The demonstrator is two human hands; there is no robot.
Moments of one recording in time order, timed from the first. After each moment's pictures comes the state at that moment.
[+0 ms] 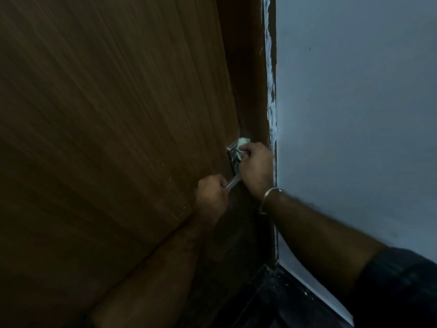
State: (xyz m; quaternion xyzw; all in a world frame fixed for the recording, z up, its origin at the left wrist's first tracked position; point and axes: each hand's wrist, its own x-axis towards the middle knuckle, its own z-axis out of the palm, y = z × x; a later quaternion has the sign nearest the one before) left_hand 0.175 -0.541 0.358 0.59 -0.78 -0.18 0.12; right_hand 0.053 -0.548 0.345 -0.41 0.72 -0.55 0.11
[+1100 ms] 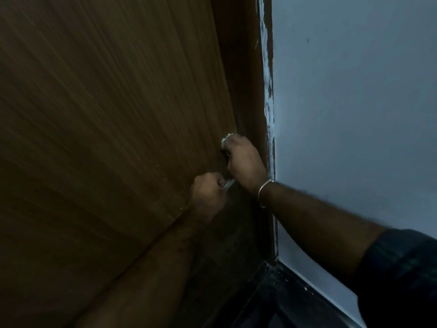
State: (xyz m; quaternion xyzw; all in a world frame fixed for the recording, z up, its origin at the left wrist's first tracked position) left_hand 0.176 -0.542 0.370 0.57 -0.80 -0.17 0.13; right_hand 0.056 -0.560 0.353 -0.62 0.65 -0.44 0.00
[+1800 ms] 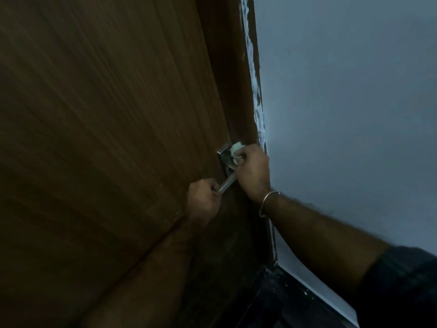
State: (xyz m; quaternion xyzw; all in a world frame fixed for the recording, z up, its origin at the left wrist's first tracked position) left_hand 0.178 -0.542 0.357 0.55 -0.80 -0.18 0.14; right_hand 0.037 -0.548 0.328 -0.45 0.70 -0.55 0.07
